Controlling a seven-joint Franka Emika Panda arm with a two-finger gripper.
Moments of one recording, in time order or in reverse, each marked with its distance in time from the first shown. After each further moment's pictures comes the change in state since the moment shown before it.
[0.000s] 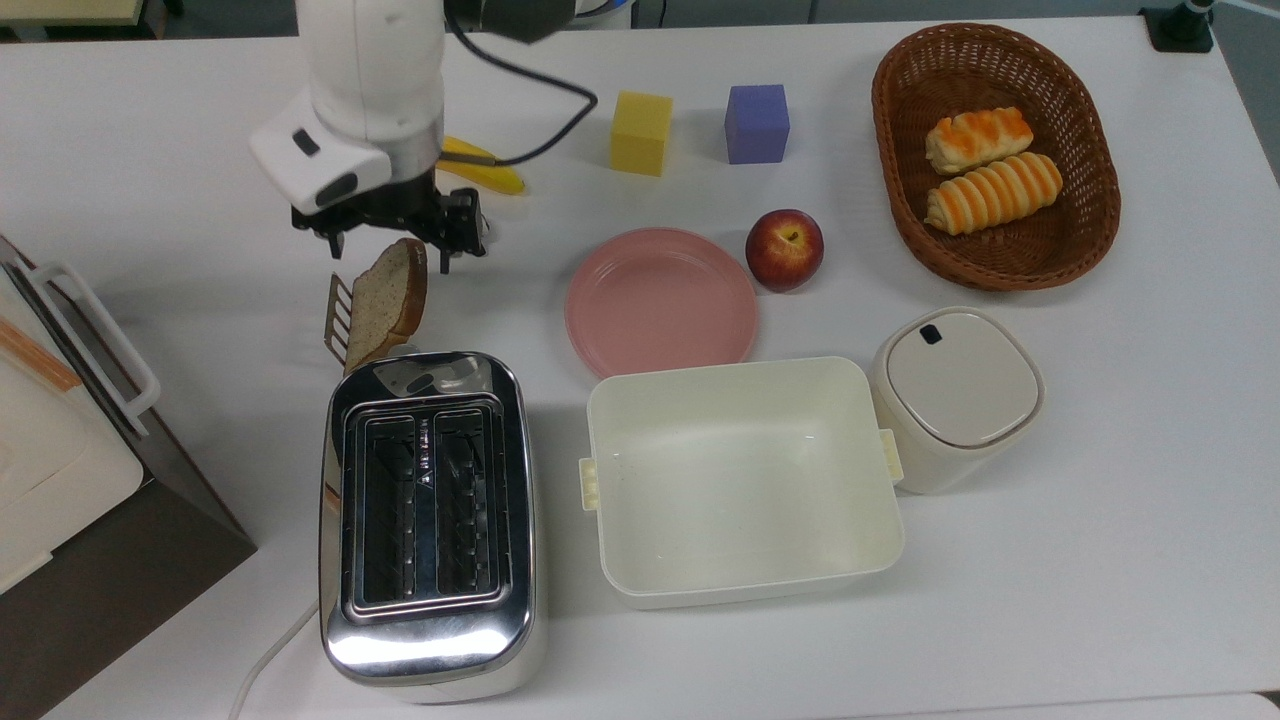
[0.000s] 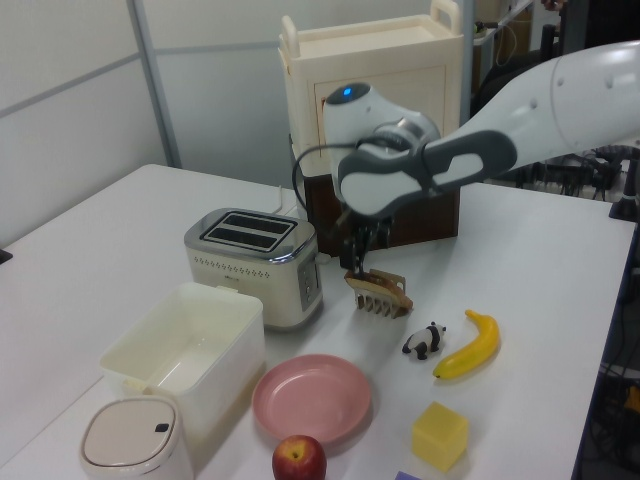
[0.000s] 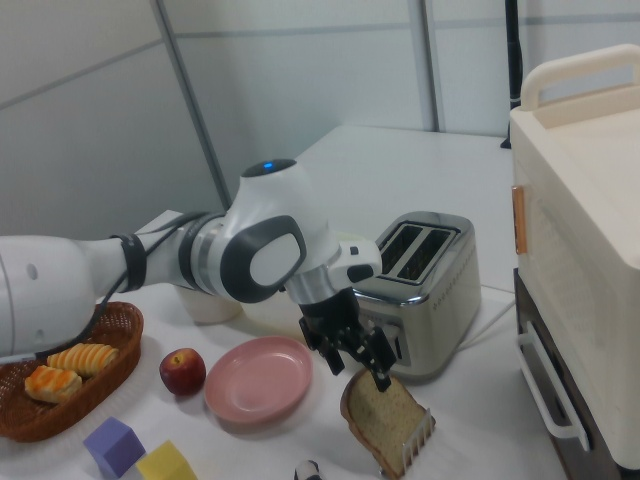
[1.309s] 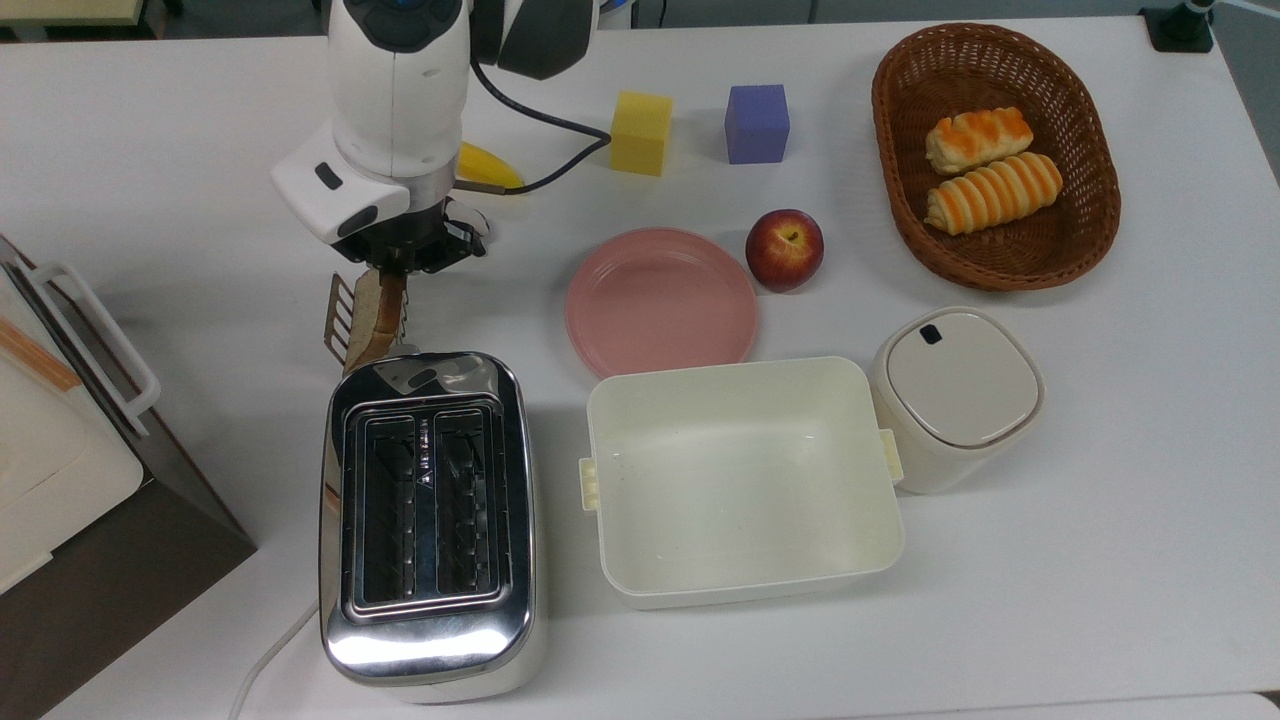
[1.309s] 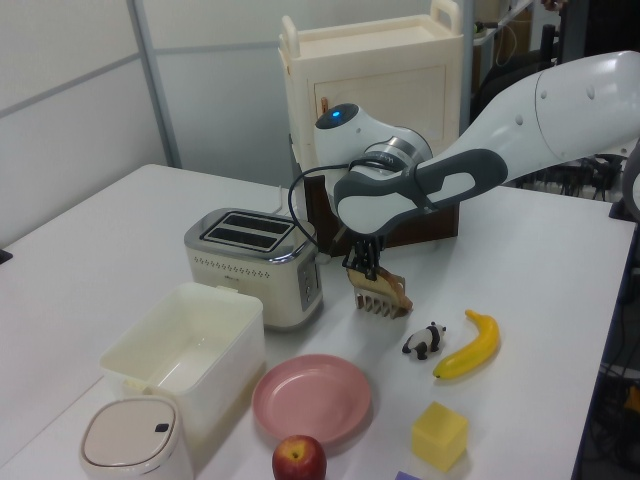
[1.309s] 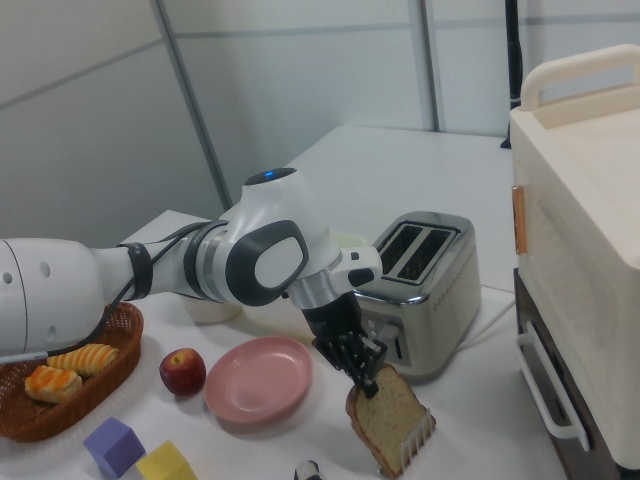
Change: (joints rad) arm 0.009 0.033 0.003 0.004 -0.062 0.007 0.031
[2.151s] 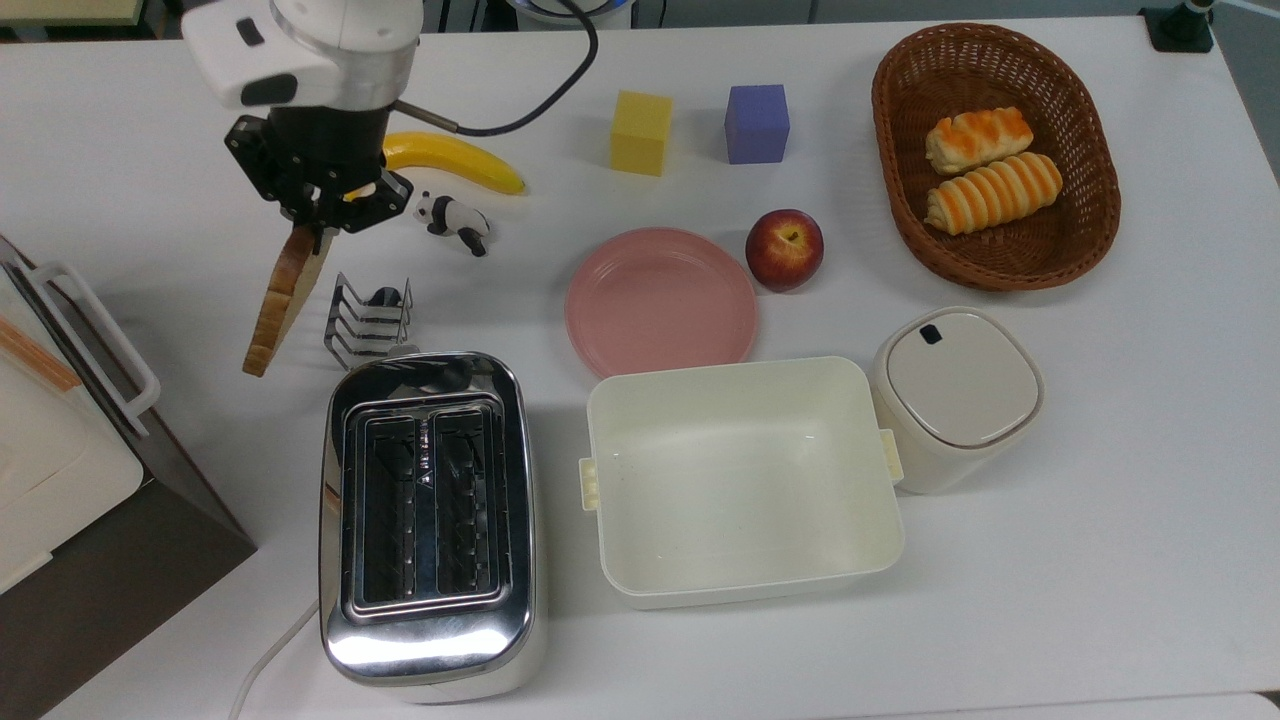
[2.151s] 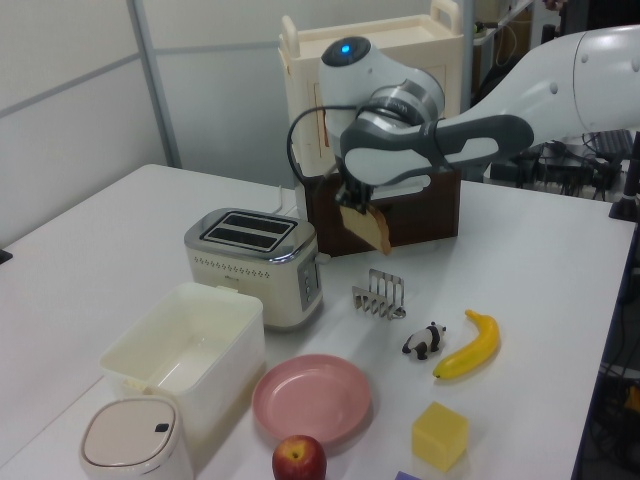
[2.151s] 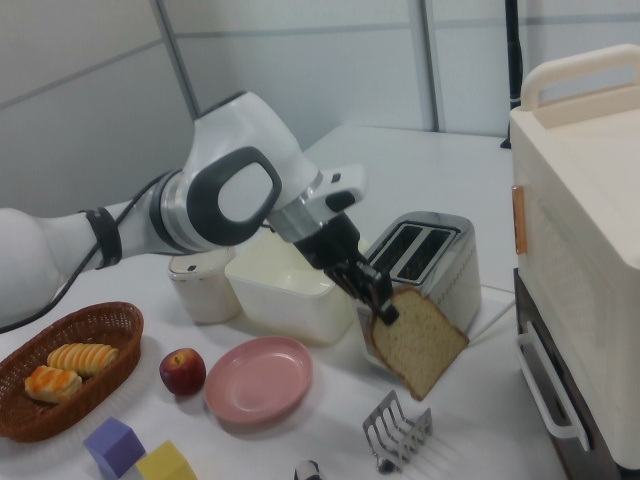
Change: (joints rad) arm -0.004 -0.087 -0.005 0.112 -0.125 0.004 0.209
